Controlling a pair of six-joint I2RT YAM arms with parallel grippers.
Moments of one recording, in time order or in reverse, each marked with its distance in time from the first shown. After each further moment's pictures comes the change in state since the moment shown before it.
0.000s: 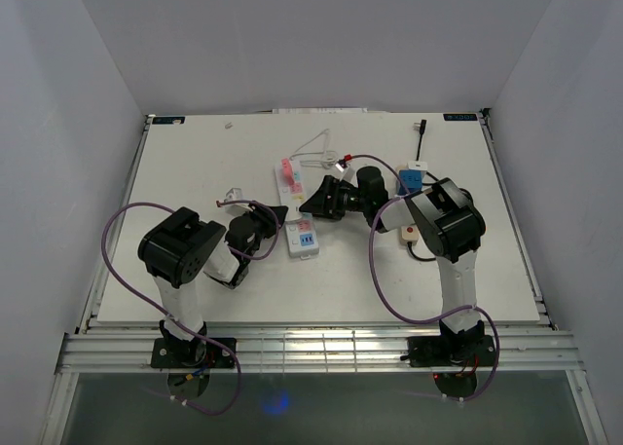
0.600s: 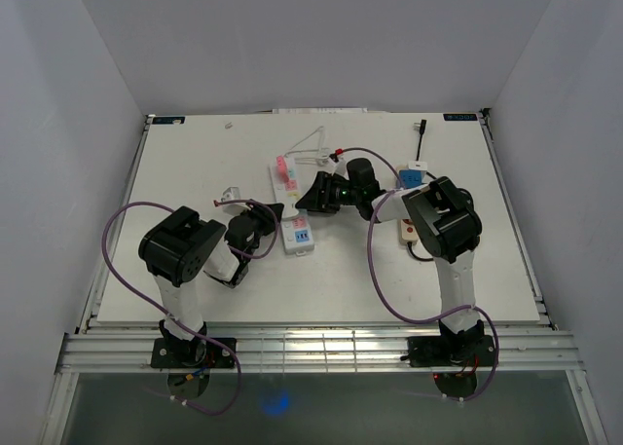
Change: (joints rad) left arm 0.008 0.009 0.006 0.019 -0.044 0.037; right arm 0.027 0.013 0.124 -0.210 0.070 -0.089
